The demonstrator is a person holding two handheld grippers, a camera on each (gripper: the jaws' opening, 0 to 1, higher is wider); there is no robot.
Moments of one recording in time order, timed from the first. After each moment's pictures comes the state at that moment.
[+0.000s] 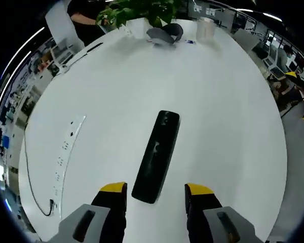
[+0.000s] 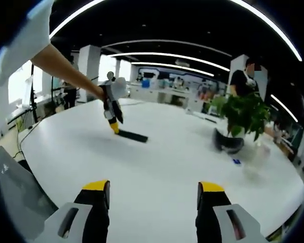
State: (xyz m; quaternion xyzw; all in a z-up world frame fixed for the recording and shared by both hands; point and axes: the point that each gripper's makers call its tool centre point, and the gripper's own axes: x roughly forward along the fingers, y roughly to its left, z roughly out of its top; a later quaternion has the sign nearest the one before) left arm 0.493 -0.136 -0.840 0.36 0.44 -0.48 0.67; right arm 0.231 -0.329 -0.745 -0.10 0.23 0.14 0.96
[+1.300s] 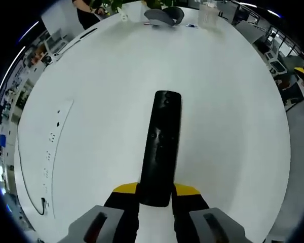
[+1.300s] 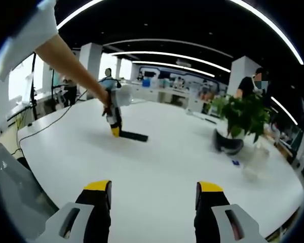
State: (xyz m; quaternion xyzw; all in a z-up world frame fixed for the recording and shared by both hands) left arm 0.486 -0.130 -0.865 0.37 0.48 -0.47 0.64; right arm 0.231 -0.329 -0.744 -0.11 0.23 0.14 0.96
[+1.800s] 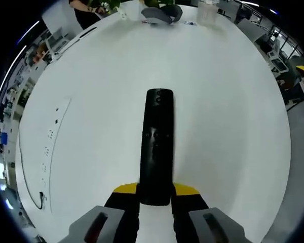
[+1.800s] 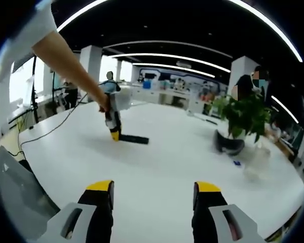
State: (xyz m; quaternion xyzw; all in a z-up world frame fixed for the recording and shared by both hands) left arm 0.476 -0.125 -0.866 0.37 0.49 -0.45 0.64; right arm 0.229 -0.327 -0.742 -0.10 0.22 0.15 0.96
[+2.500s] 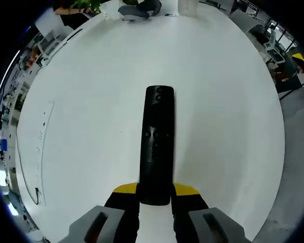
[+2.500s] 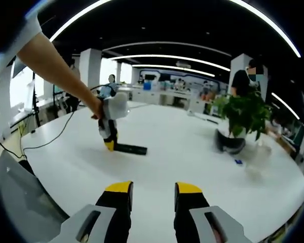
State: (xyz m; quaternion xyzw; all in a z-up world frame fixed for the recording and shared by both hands) left arm 0.416 -0.138 -0.869 0.40 0.50 -0.46 0.61; right arm 0.226 -0.328 -0.738 -0.09 0.22 0.15 0.96
